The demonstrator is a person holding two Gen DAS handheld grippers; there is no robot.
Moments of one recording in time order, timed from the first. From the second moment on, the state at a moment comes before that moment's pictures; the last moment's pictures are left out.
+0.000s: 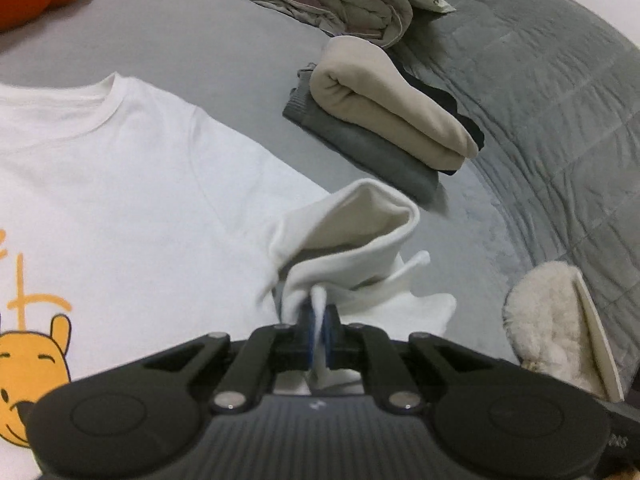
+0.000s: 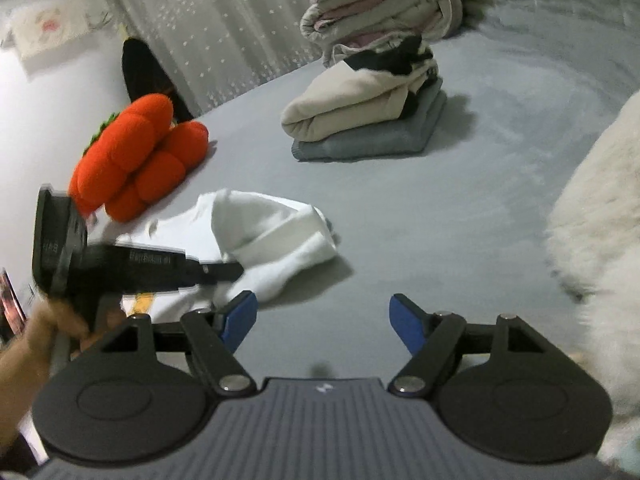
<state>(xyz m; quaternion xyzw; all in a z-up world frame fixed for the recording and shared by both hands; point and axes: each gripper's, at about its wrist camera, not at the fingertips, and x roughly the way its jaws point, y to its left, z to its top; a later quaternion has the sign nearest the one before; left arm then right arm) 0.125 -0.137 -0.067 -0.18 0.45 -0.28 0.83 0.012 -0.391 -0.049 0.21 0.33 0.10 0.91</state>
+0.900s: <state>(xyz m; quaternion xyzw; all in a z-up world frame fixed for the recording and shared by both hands) 0.119 -0.138 -0.026 -0.12 0.38 -0.32 0.86 0.013 -0.386 -0.002 0.22 0.16 -0.04 0.96</state>
